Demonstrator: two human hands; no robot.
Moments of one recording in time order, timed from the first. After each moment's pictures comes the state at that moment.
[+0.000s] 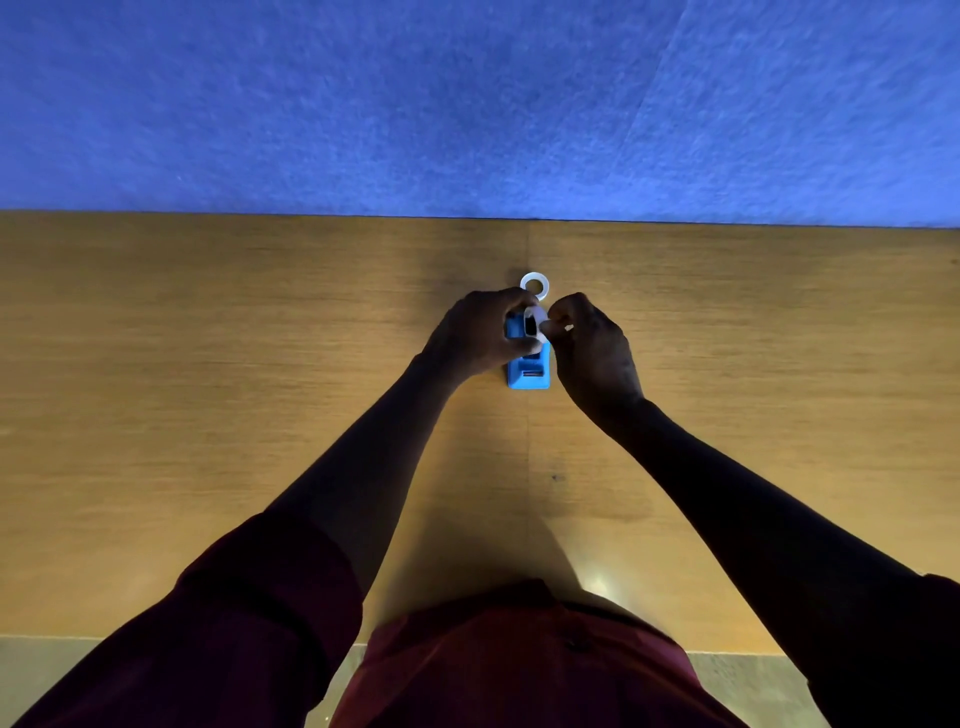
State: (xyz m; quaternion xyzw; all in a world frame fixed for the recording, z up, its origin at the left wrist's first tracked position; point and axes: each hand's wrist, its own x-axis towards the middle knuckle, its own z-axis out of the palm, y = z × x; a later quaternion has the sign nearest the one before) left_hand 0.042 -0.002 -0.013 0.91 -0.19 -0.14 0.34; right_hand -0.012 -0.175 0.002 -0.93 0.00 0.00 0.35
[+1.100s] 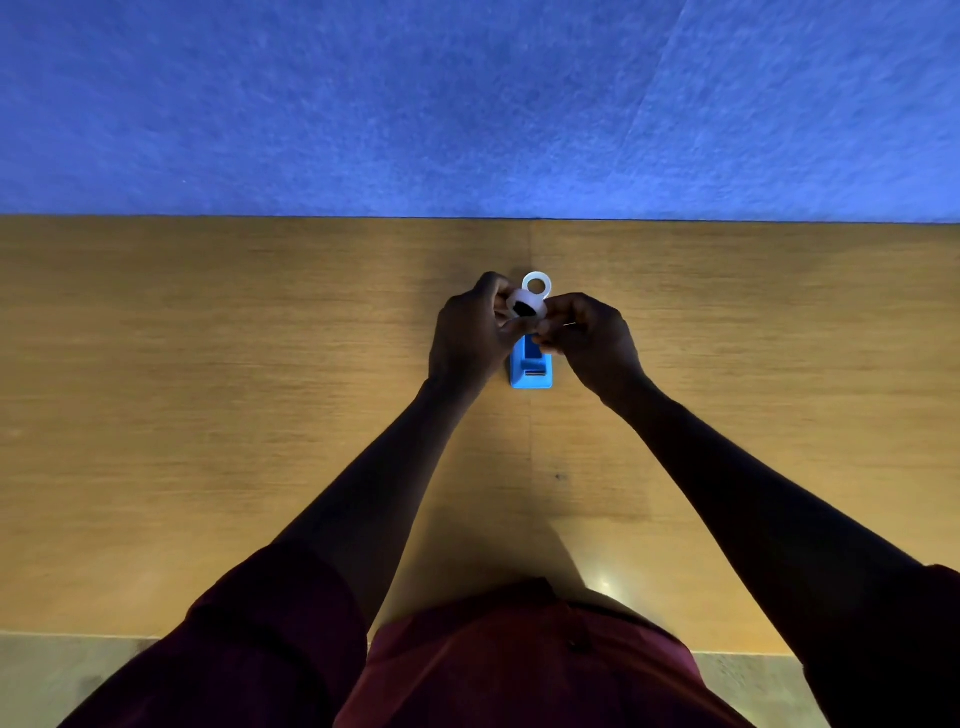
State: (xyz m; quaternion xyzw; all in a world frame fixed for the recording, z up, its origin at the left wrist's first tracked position) left_hand 0.020 -0.011 0.004 0.91 -0.09 0.04 0.39; right_hand -0.001 -0.179 0.005 -0.79 0.08 0.10 0.60
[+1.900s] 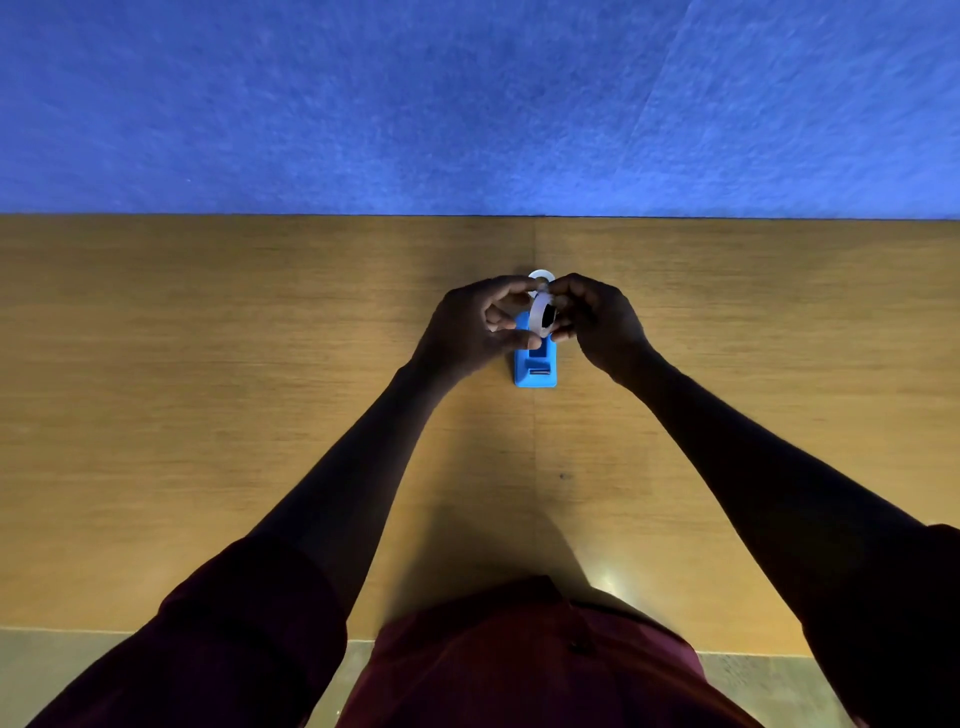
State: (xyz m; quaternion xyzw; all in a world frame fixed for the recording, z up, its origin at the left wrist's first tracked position) left_hand 0.030 0.015 0.006 0.85 -0.15 -0.12 0.49; right_hand 0.025 -0.187 0.004 -0.80 0.04 0.14 0.58
